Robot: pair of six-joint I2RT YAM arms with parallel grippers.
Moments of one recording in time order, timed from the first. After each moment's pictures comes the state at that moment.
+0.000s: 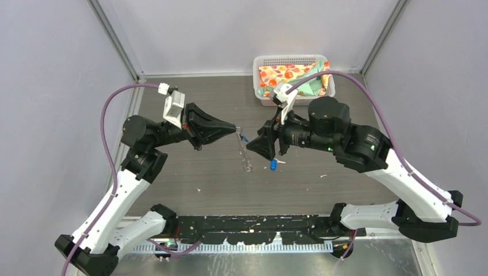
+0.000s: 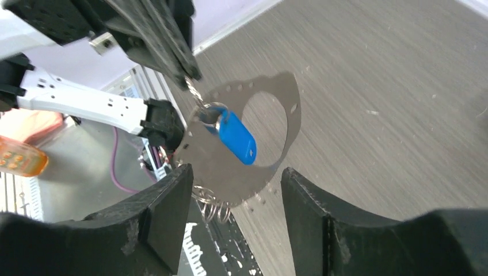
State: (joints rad) left arm -0.50 0.88 1.02 0.33 0.91 -0.46; right arm 1.03 1.14 1.58 -0.72 -0.11 0.23
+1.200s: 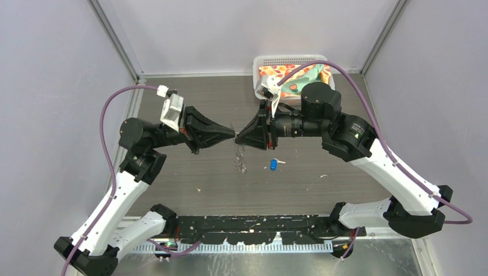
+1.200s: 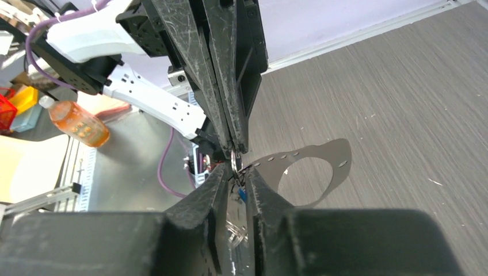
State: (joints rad) left arm -0.50 0.87 1.02 0.35 0.97 -0.50; right arm 0.94 1.24 1.65 -0.59 -0.48 0.18
